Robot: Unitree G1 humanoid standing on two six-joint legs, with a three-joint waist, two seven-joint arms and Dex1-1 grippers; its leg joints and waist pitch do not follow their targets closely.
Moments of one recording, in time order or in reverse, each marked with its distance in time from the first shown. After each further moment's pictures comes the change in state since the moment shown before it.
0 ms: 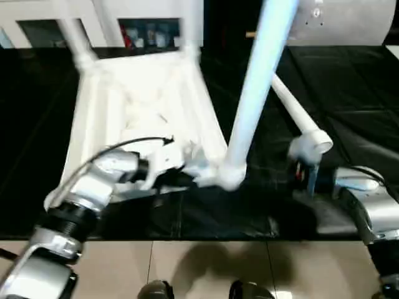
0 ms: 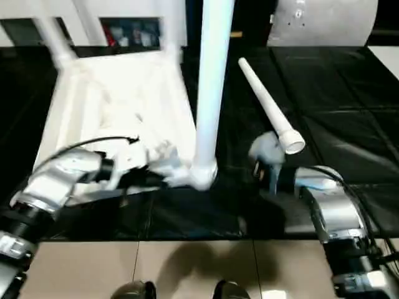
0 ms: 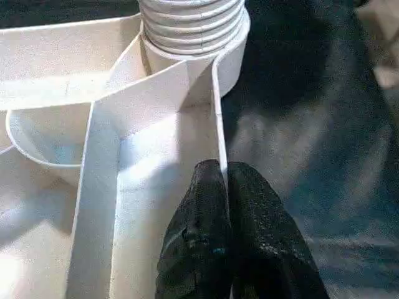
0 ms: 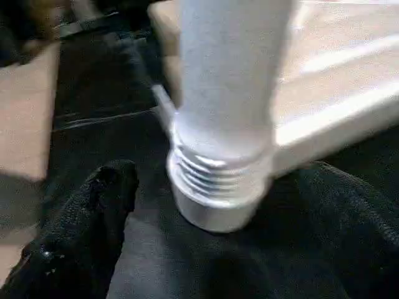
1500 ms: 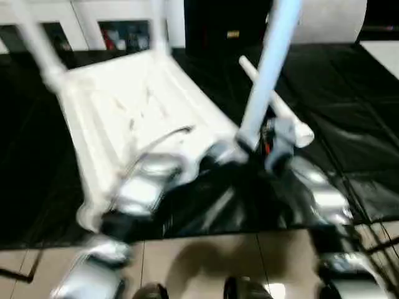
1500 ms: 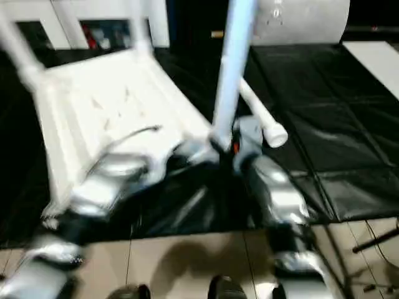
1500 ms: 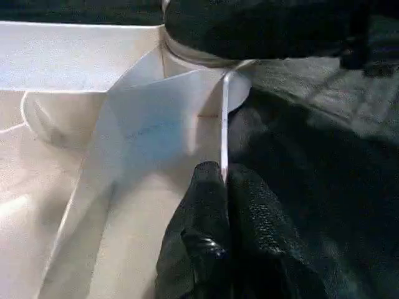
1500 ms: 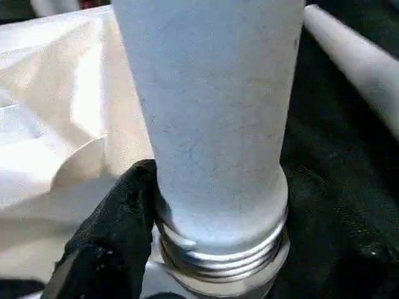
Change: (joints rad) left arm -0.005 -0.448 0.093 -0.097 0.100 0.482 0.684; right arm -0.125 0.464 -0.223 0.138 -0.113 0.201 -0.923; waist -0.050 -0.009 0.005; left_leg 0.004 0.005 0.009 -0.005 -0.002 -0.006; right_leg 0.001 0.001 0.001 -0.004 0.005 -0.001
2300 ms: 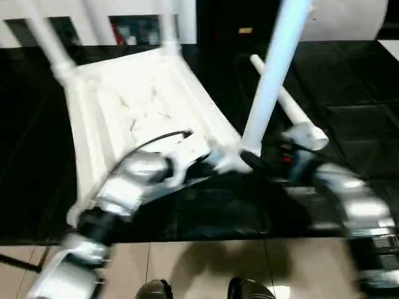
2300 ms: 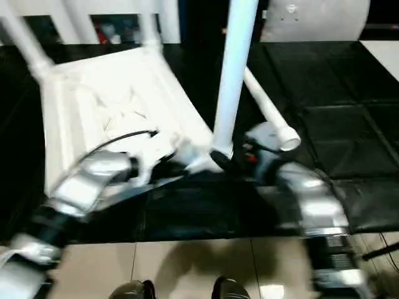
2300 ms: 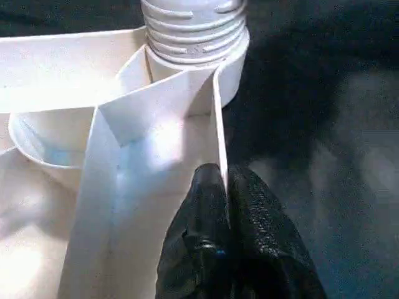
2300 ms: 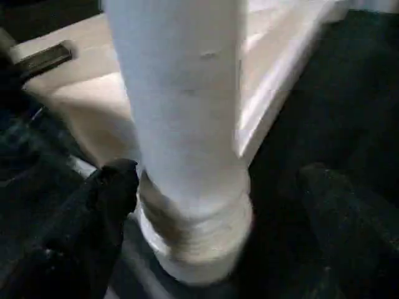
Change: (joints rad) left arm 0.030 0.333 -0.078 -0.027 -0.083 -0.247 -0.477; right arm 0.123 -0.384 0.085 -0.150 0.130 -0.055 0.693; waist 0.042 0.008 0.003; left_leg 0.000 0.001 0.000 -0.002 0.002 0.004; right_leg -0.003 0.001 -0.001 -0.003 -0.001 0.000
